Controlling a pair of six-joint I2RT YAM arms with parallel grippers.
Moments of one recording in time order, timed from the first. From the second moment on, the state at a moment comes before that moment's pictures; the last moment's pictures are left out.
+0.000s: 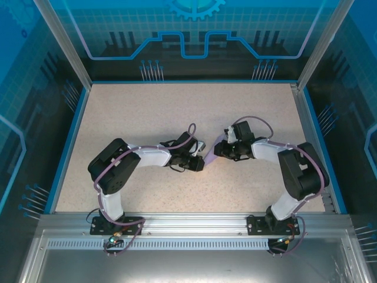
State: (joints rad) left arm -0.71 1.86 0.97 -0.12 0.34 -0.45; right arm 0.34 1.63 0.79 -0.17 -0.44 0.52
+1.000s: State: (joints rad) left arm -0.71 1.86 0.94 -0.05 0.35 -0.45; right arm 0.47 1.70 0.69 0.08 -0.45 0.75
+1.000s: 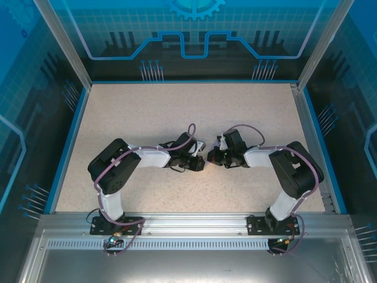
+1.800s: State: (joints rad) left arm -0.71 1.82 0.88 0.00 0.36 -0.46; right arm 0.47 1.73 0.74 0.01 -0.43 0.62
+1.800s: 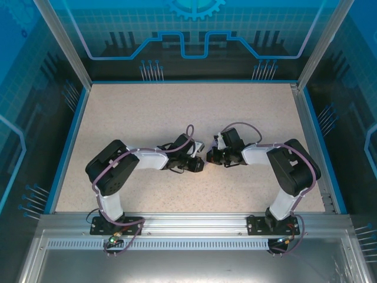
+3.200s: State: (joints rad) left arm -0.70 1.84 0.90 0.02 0.39 -0.59; right arm 0.45 1.74 0.71 0.07 -0.48 0.61
